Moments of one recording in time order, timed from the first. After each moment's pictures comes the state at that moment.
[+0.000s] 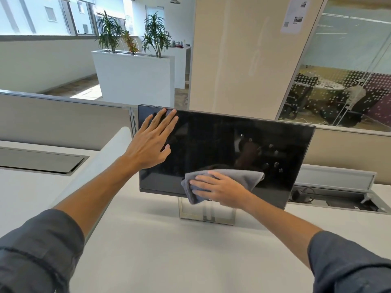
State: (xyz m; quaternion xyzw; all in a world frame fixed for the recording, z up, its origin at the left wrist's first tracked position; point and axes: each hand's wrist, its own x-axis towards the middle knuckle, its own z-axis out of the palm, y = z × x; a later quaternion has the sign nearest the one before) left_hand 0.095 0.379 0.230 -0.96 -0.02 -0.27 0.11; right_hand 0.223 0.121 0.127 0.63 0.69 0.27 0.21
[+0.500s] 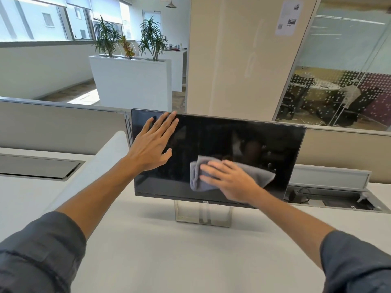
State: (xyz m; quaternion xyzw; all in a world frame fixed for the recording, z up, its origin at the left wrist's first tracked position) left_hand 0.108 0.365 0.236 -0.96 -0.02 -0.25 0.13; right_hand 0.241 0.092 0.159 0.70 0.64 0.28 0.15
